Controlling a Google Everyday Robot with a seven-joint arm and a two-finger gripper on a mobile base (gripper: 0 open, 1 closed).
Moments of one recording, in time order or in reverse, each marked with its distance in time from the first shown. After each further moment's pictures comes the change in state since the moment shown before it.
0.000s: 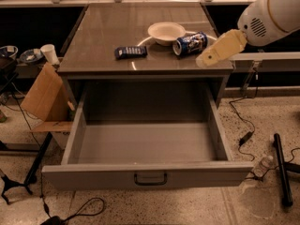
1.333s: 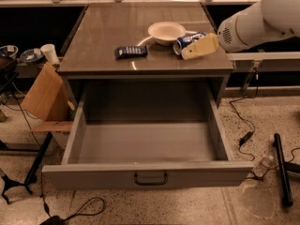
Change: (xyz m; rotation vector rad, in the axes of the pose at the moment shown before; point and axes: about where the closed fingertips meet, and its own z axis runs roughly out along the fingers) arm -0.005 -0.050 0.083 0.134 -0.075 0.269
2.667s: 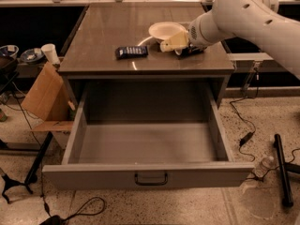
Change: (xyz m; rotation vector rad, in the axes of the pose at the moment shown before) arm -0.044 0.007 0.102 0.024 -0.030 0.059
